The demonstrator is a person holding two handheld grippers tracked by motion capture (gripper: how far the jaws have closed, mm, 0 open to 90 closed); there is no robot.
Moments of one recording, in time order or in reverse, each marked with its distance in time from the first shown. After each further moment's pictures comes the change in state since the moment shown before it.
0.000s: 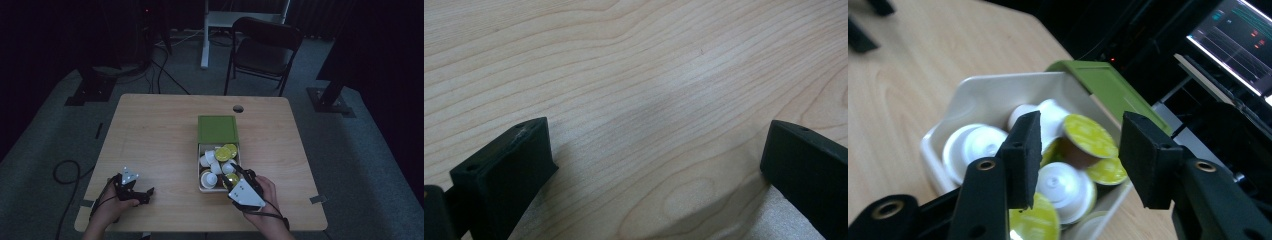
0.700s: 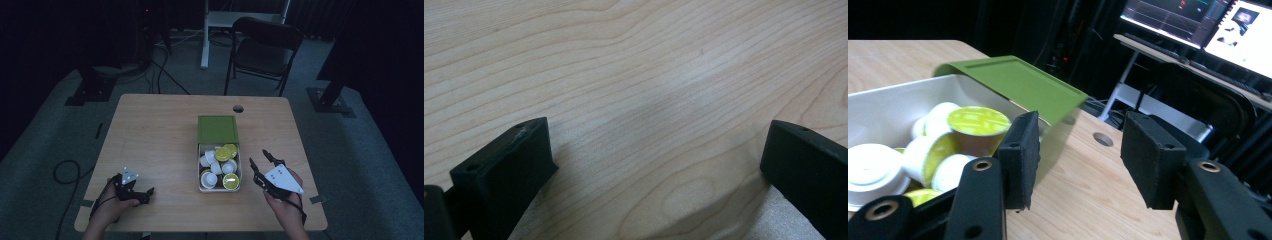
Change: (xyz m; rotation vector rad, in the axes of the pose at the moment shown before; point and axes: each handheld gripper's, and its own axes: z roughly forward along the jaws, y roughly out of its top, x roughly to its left) left arm 0.000 0.000 0.000 0.000 -0.001 -0.001; right arm -0.055 -0.040 -0.016 -0.041 -0.174 0.283
